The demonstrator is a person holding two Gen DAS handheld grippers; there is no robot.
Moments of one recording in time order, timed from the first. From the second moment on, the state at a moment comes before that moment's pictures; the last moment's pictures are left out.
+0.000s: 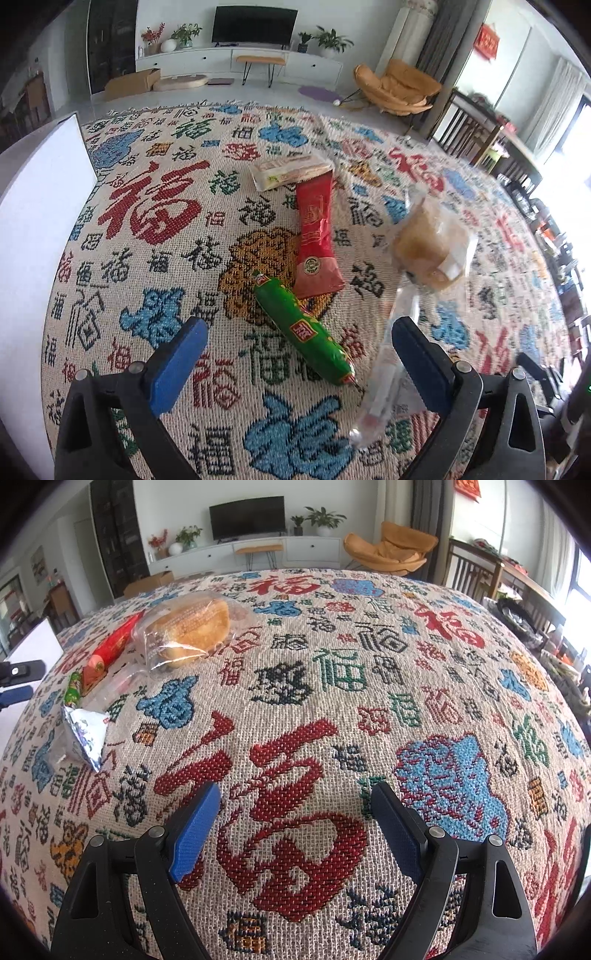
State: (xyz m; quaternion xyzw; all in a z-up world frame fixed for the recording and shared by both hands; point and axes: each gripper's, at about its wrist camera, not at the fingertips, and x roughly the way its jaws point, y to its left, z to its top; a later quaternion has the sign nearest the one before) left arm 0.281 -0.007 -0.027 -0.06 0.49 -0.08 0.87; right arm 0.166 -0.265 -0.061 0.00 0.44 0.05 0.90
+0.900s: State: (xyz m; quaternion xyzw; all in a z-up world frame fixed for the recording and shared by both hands) left arm 0.091 0.102 -0.035 -0.15 0.46 -0.11 0.87; right arm 0.188 -0.181 -0.033 0.06 0.42 0.34 0.84
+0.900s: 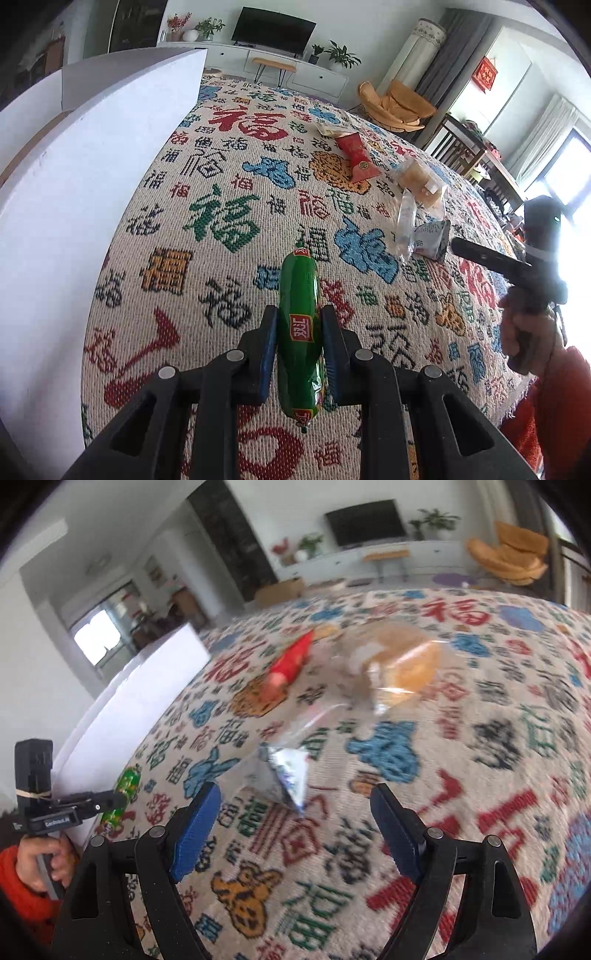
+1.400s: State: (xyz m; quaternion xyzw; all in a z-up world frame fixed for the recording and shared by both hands) left arm 0.060 0.111 0.006 -0.18 0.40 -0.15 0.88; right arm 0.189 -0.150 -0.013 -0.05 0.45 0.31 0.84
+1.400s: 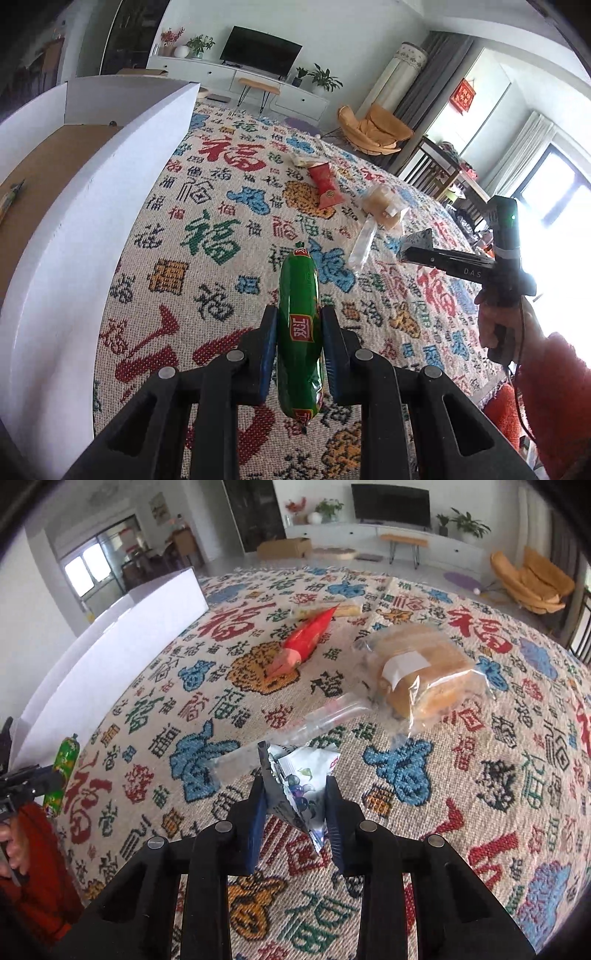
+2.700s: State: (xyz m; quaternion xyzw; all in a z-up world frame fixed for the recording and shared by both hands) left arm 0.121 0.070 -0.002 -0.07 0.41 -0.10 0.90; right arm 0.159 -0.241 -0.053 -0.03 0.43 0.07 0.90
